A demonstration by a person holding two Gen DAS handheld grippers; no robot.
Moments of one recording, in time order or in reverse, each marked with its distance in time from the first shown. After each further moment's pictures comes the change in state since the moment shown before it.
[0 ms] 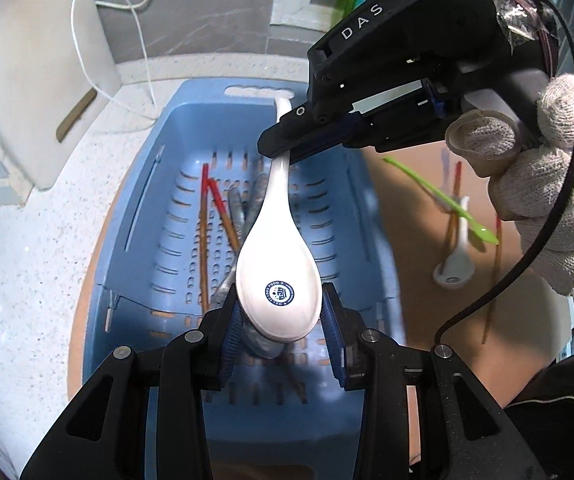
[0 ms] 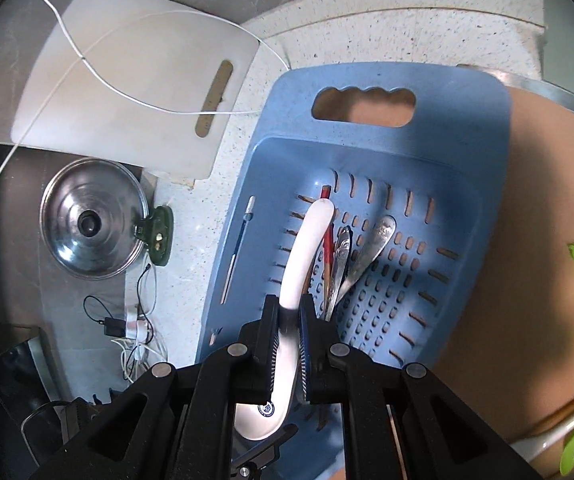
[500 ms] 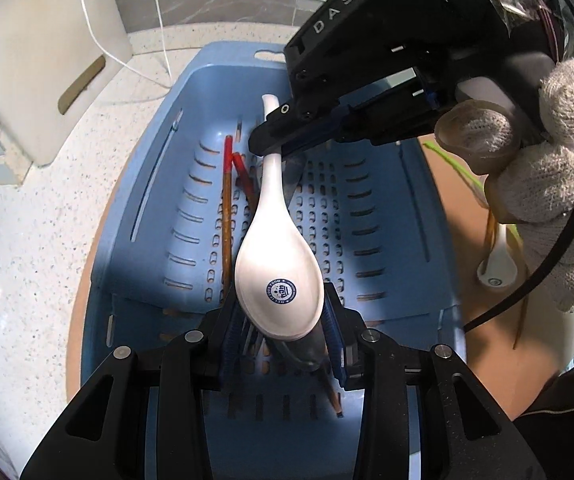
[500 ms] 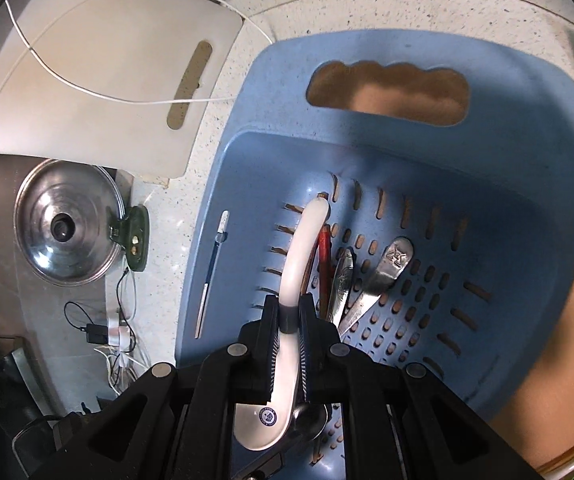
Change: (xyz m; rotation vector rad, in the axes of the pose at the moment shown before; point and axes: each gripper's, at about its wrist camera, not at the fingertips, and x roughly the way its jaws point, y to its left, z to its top) left arm 0.027 0.022 0.002 -0.034 0.072 0.034; right arm 0.046 0.000 0.023 -0.003 0.048 -0.053
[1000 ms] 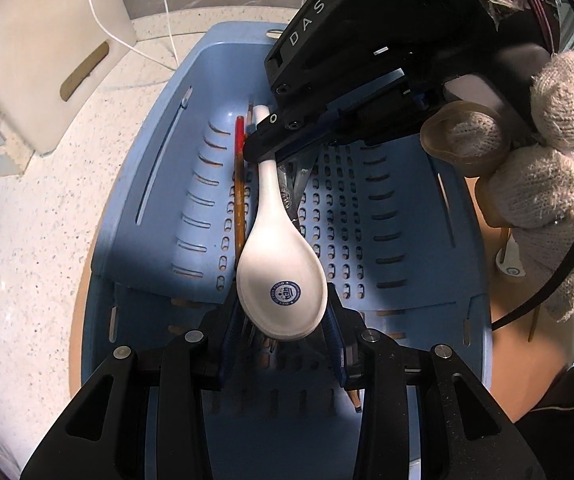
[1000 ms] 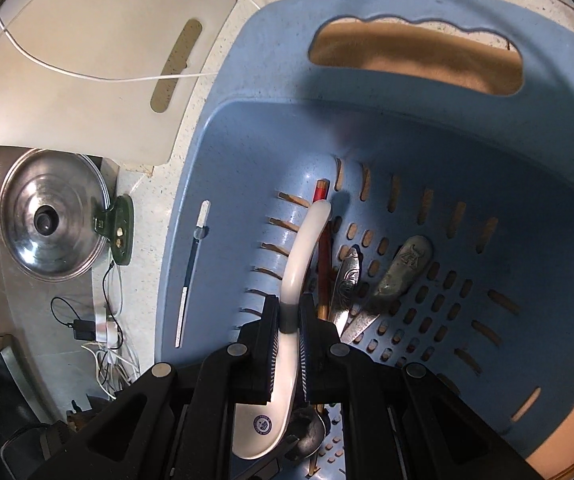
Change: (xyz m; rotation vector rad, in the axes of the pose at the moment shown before) left arm 0.008 0.005 -0.006 0.000 0.044 0.023; right arm 0.027 0.000 0.004 -0.001 0.040 -0.026
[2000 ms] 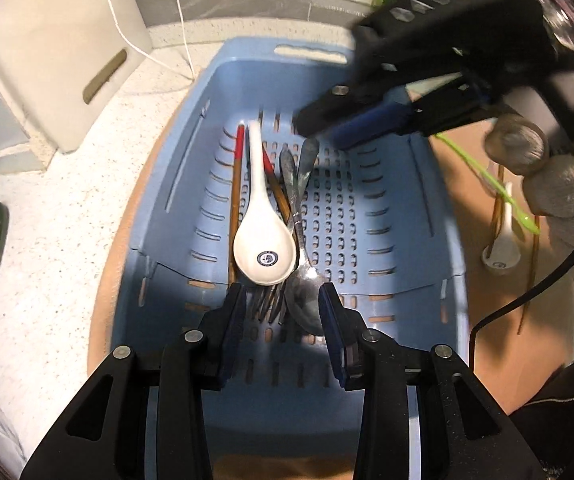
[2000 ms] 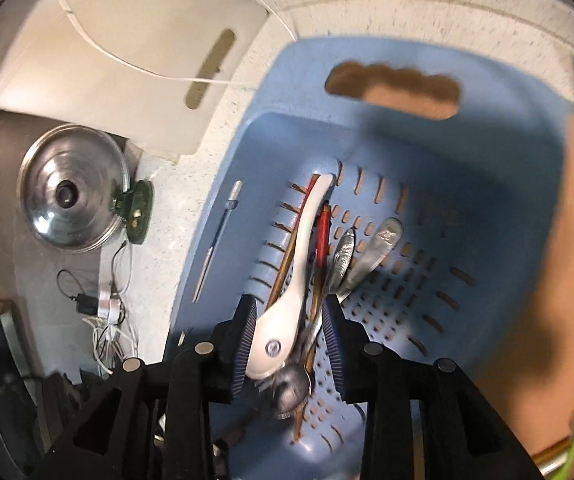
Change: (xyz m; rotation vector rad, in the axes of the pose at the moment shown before) left arm -0.031 0.004 -0.007 -0.020 -0.032 0.034; right arm -0.057 0.001 -0.029 -0.121 -0.053 0.008
